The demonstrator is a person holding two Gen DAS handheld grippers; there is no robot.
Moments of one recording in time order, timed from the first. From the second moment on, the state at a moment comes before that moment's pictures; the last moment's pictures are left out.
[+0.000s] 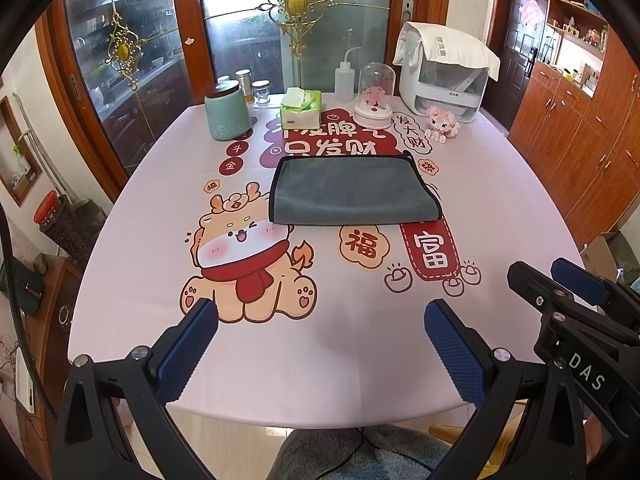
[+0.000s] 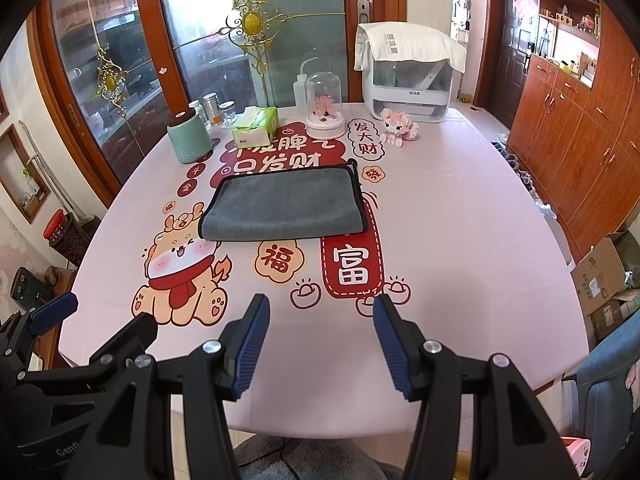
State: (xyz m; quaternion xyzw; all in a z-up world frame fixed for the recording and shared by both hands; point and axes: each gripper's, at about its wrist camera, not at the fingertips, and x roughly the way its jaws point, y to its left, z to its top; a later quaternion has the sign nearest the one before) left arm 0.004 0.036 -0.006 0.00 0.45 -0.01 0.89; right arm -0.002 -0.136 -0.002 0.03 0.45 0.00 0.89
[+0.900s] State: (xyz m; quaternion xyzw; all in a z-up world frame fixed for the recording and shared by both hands) left arm 0.001 0.040 -0.007 0.00 0.46 -0.01 0.89; right arm -0.003 -0.133 -0.009 0.03 0.46 0.00 0.89
